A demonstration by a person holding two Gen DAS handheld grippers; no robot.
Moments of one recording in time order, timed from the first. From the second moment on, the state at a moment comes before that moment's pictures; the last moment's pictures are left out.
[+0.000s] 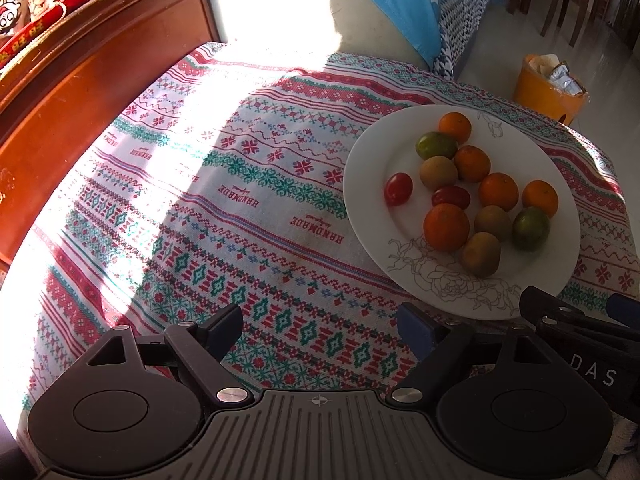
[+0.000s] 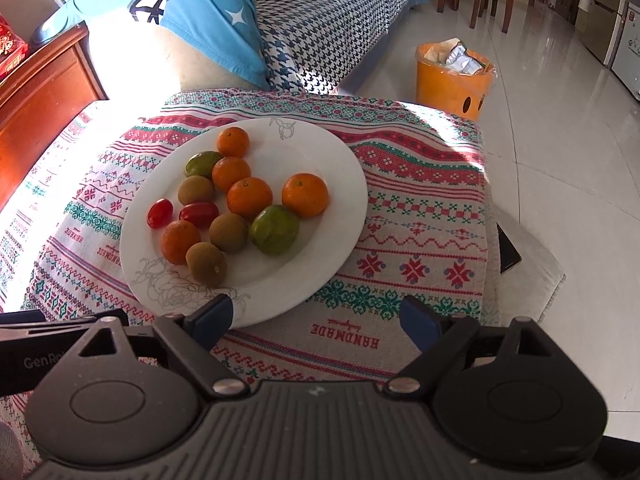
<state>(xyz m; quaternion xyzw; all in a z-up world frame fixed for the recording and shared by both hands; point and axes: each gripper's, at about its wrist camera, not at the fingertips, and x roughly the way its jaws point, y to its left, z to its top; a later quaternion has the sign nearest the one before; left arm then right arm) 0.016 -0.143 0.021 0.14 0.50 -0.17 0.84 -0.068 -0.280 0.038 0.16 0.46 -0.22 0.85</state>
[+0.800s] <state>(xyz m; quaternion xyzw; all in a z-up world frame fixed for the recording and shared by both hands) 0.022 -0.150 0.020 0.15 0.48 -0.15 0.85 -0.061 -0.281 0.037 0.16 0.44 -0.23 0.85</state>
